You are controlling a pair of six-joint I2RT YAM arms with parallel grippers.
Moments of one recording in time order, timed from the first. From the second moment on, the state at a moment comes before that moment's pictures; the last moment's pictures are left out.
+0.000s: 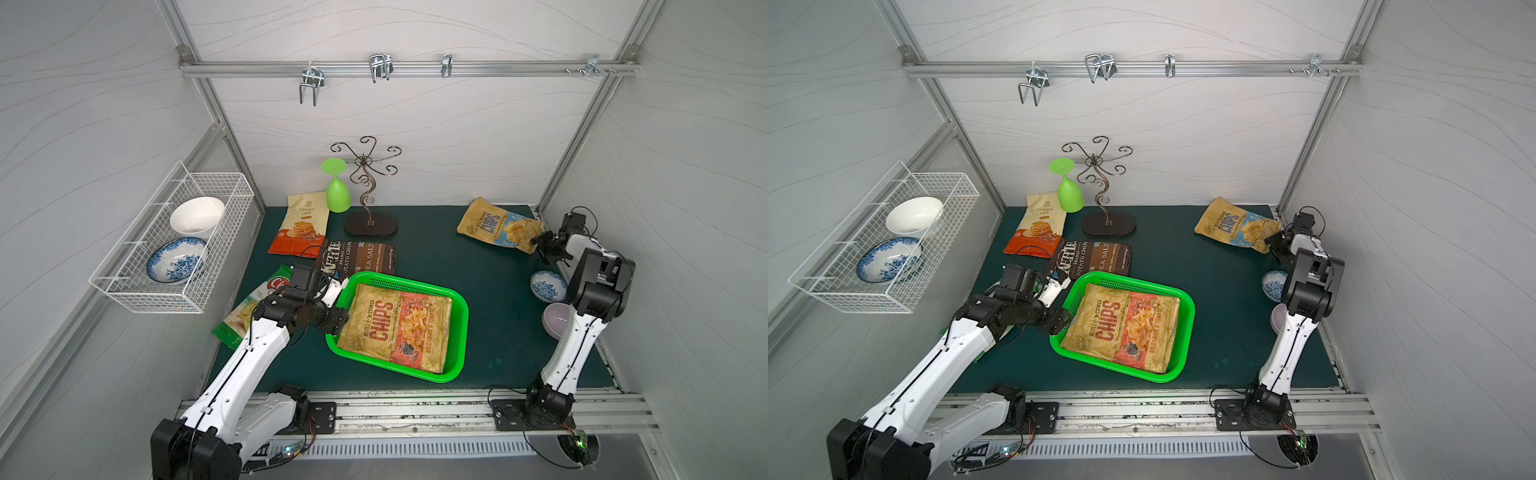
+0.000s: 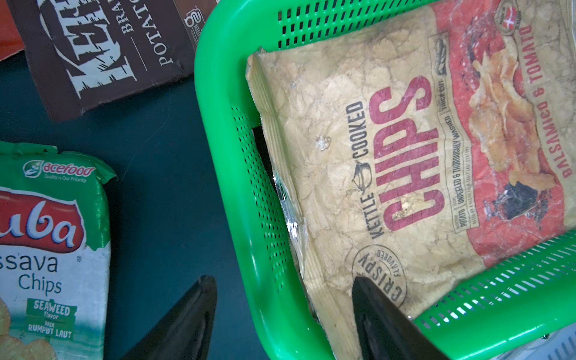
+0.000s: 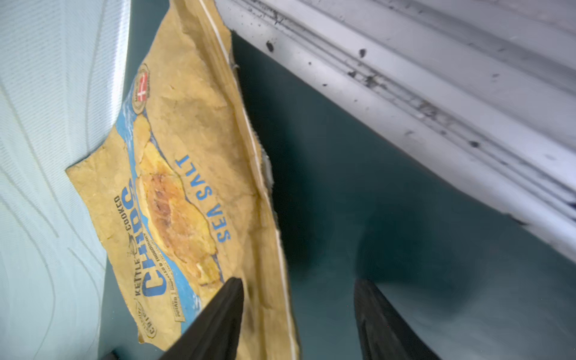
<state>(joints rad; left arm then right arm) -0.24 1.00 0.82 -0.91 0.21 0.20 -0.33 2.24 1.69 -0.43 -0.31 0.71</state>
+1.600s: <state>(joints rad) -0.19 0.97 0.82 -0.89 0.16 0.16 -0.09 1.46 1.66 -0.52 -0.33 0.60</state>
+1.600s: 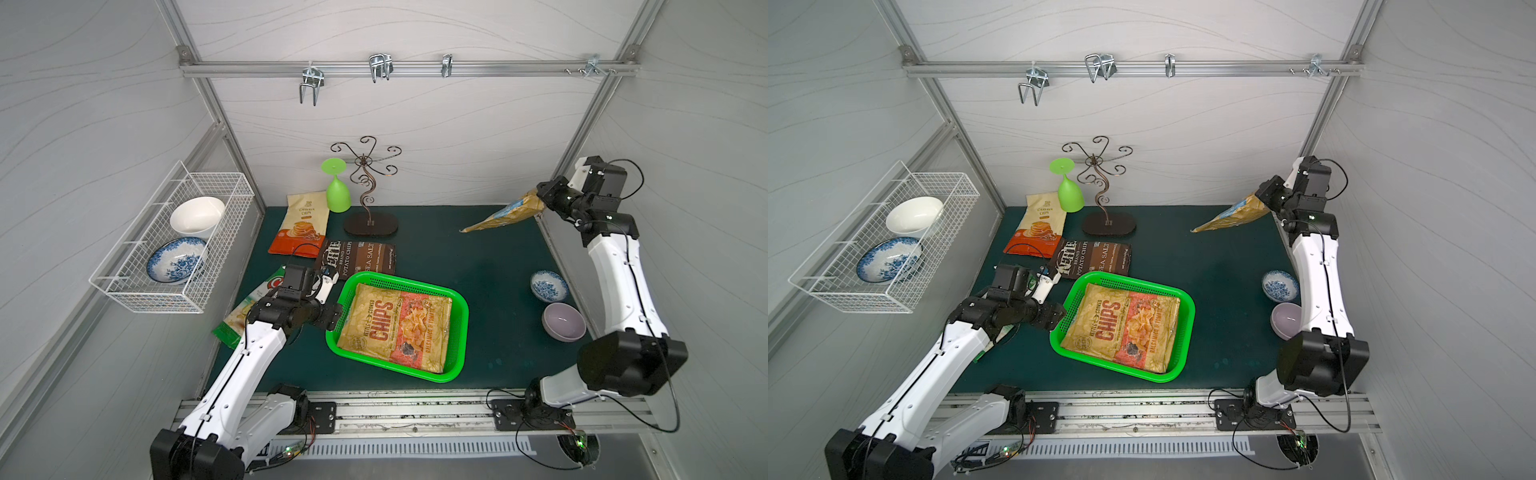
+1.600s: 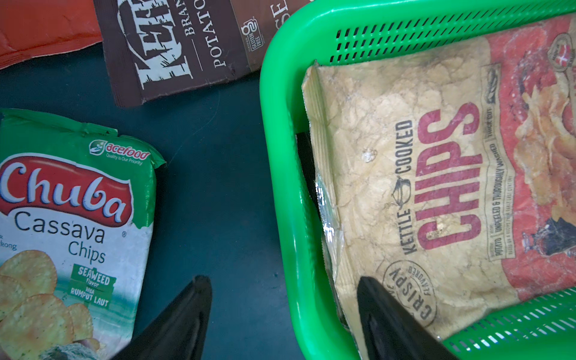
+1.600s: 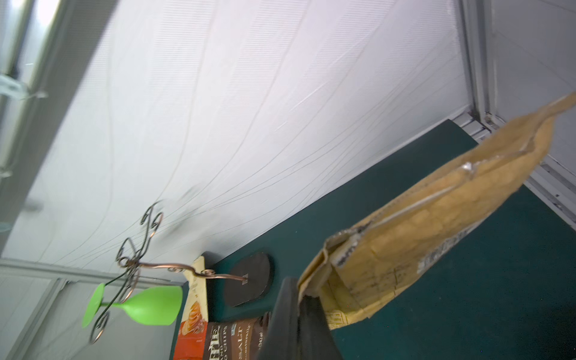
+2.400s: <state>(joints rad) -0.19 1.01 1.20 -1.19 0.53 0.43 0.48 1.16 1.40 -0.49 -0.42 0.72</state>
